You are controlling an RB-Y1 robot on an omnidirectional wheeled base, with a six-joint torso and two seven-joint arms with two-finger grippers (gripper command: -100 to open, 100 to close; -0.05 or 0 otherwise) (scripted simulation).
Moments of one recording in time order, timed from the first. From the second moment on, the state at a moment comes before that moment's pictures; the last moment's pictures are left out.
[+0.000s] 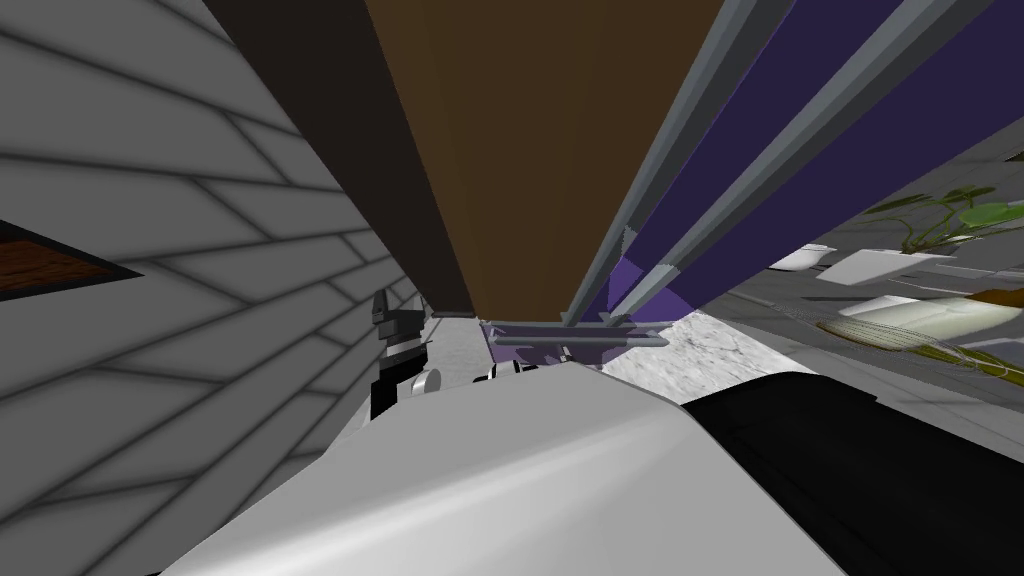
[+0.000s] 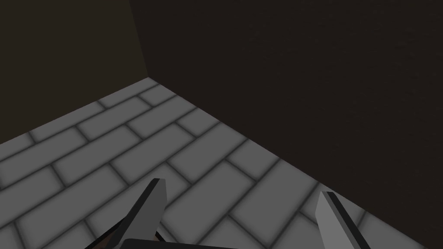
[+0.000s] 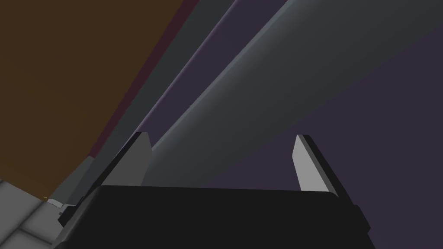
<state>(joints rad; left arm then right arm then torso) 0.47 -0.03 -0.02 -2.22 0.11 -0.42 0.09 0.28 -0.12 -0.14 -0.66 0.10 -1.26 -2.63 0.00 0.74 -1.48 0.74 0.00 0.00</state>
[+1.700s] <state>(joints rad) 0.47 -0.03 -0.02 -2.22 0.11 -0.42 0.09 0.28 0.04 -0.15 -0.66 0.08 -1.23 -2.95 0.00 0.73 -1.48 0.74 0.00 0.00</state>
